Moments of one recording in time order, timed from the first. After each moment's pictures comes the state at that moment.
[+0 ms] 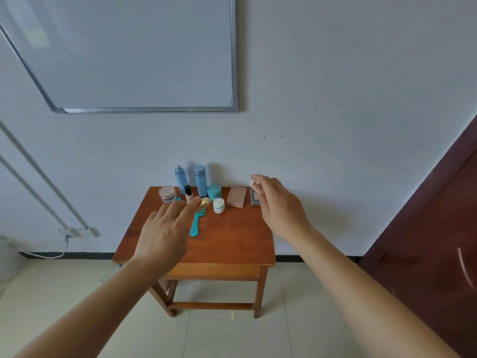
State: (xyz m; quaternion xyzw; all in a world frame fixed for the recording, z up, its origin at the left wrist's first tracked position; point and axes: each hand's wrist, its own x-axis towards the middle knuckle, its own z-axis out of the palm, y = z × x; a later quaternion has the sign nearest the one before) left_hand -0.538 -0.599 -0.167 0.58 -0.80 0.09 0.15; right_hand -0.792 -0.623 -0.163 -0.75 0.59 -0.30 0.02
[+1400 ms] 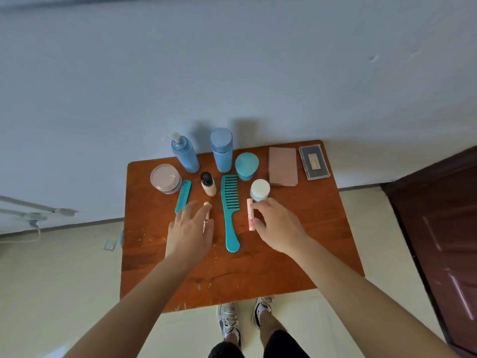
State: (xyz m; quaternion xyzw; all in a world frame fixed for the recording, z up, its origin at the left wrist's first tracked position) left_hand -0.436 -0.910 -0.389 0.63 -0.74 -0.23 -0.04; right_hand -0.650 -0.877 -0.402 -0.66 0.70 -0.06 0.27
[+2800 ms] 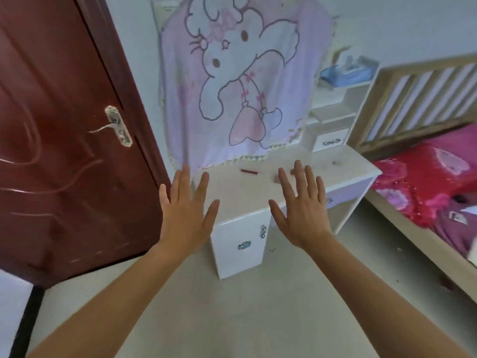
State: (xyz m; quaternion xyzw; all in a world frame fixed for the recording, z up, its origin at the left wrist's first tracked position) left_hand -0.832 -0.098 -0.187 -0.29 -0.94 -0.07 0.15; right_hand -0.730 0.142 -0.214 0.15 0.97 0.01 -0.19
